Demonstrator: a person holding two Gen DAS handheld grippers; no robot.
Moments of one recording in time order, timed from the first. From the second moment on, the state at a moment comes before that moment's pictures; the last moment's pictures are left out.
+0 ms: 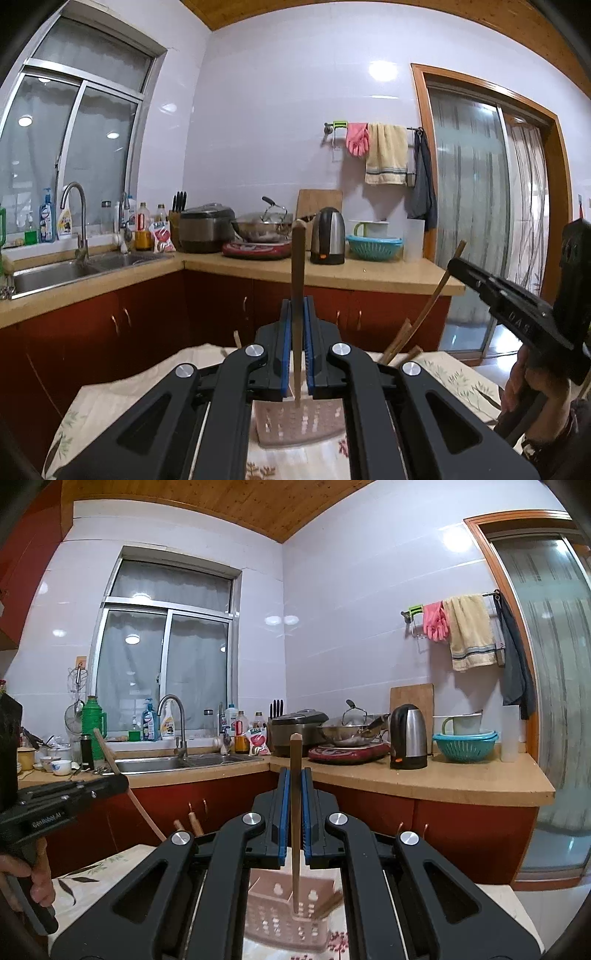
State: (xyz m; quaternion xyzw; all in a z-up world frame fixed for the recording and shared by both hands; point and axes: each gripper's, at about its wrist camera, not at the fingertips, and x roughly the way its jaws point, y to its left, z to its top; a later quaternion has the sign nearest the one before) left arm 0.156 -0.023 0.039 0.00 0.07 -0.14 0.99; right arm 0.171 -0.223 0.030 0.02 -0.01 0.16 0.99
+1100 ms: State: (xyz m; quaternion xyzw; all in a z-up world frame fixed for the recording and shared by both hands) left arm 0.229 -0.039 -0.037 0.02 0.14 -0.10 0.99; right arm 0.246 -0.203 -0.046 0.02 0.08 0.15 0.99
